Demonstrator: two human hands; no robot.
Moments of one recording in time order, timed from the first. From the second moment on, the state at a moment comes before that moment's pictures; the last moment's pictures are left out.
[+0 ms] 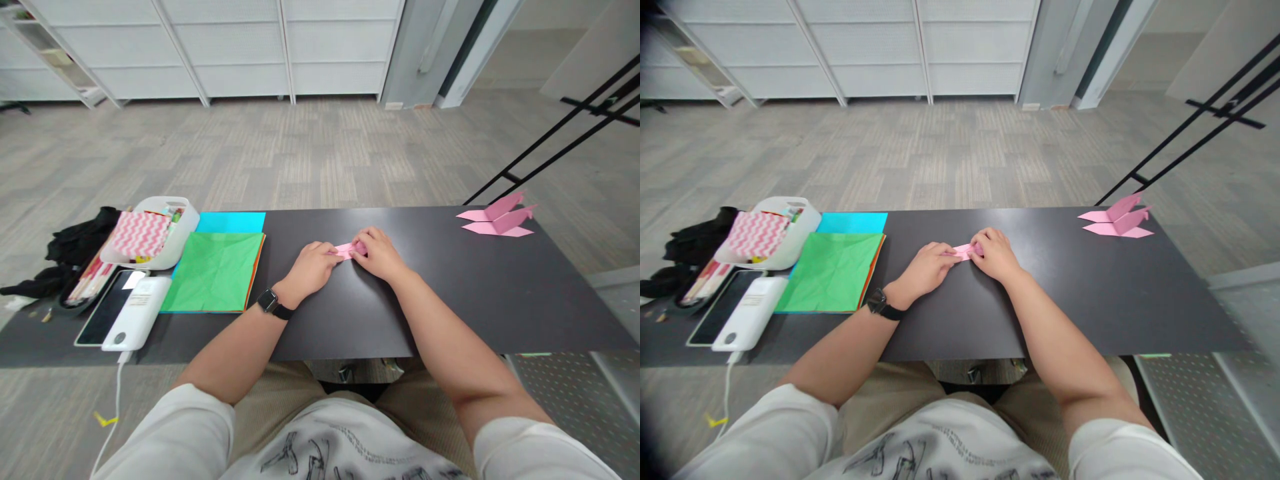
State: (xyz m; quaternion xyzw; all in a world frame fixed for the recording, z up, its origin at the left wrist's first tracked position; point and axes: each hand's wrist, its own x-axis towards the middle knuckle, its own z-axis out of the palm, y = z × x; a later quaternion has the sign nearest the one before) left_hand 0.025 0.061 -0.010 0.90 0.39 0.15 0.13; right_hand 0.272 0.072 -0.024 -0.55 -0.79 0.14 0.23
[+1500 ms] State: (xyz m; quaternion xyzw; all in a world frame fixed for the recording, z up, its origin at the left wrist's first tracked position) left_hand 0.021 0.042 0.008 0.90 0.41 0.12 0.08; right_hand 0.270 0.082 -0.037 -0.58 -0.77 0.13 0.21
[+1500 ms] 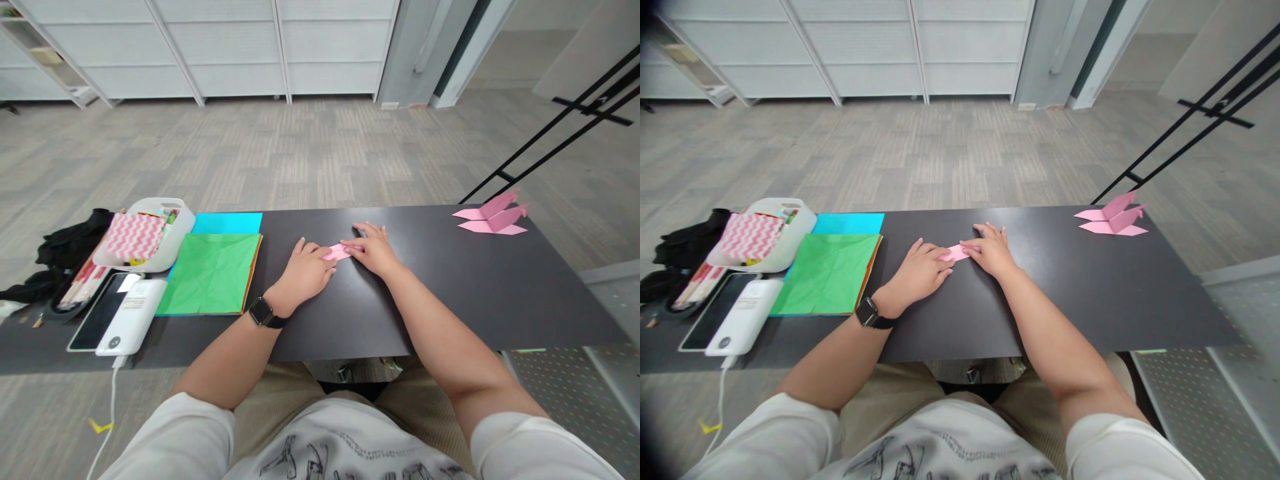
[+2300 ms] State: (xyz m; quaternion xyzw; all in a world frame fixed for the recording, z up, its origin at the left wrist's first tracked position) left_hand 0.023 0.062 0.000 0.89 0.39 0.20 0.11; right_hand 0.264 0.078 -0.033 -0.55 -0.80 0.14 0.21
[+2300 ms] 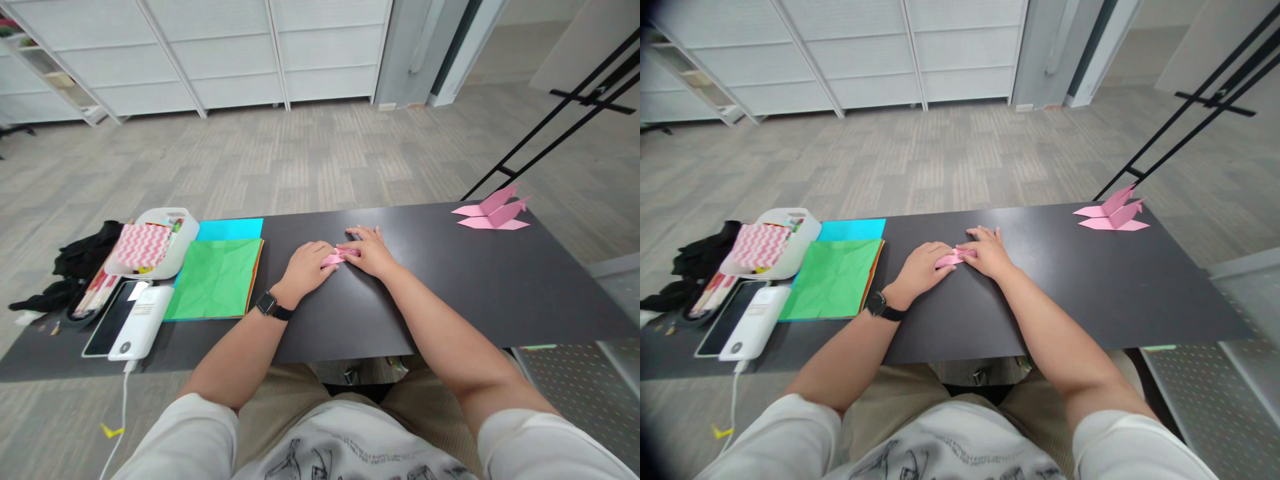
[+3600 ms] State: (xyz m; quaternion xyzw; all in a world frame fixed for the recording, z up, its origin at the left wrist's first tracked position) left_hand 0.025 0.068 -0.011 0.88 0.42 0.19 0.10; right_hand 0.266 0.071 -0.020 -0.43 -0.85 0.18 0.25
